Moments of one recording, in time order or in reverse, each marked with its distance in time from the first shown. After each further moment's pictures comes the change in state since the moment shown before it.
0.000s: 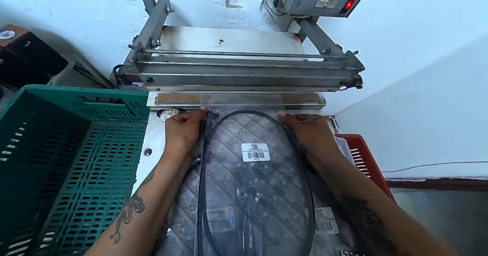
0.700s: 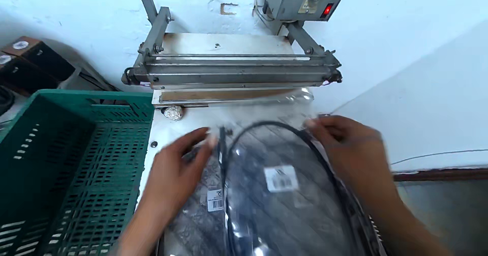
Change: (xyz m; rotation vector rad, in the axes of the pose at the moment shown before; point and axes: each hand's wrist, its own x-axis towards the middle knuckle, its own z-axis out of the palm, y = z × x) left_hand -0.097 -0.002 -0.062 0.599 -0.145 0.502; right_hand -0.082 0.007 -0.064 -0.378 0.194 -0.501
